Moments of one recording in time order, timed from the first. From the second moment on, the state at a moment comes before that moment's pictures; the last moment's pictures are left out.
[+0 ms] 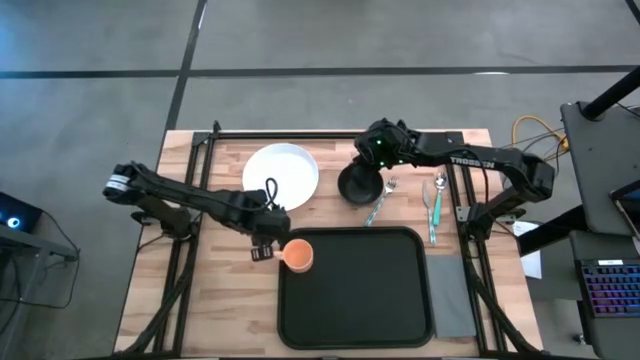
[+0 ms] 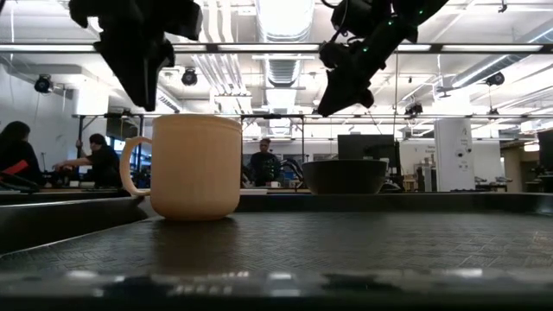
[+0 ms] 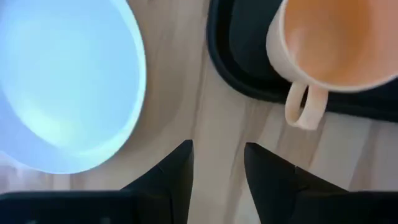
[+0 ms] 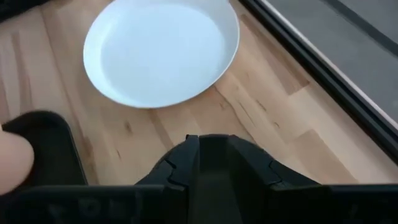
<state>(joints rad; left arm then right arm) -0.20 1.47 1.24 -1.16 -0.22 -0.34 -0.40 1.50 1.14 -0.44 -0.03 0.18</state>
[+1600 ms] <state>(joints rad) 0.19 1.60 0.87 -0.63 -0.14 0.44 -0.39 1.52 1.14 -0.47 -0.06 0.29</state>
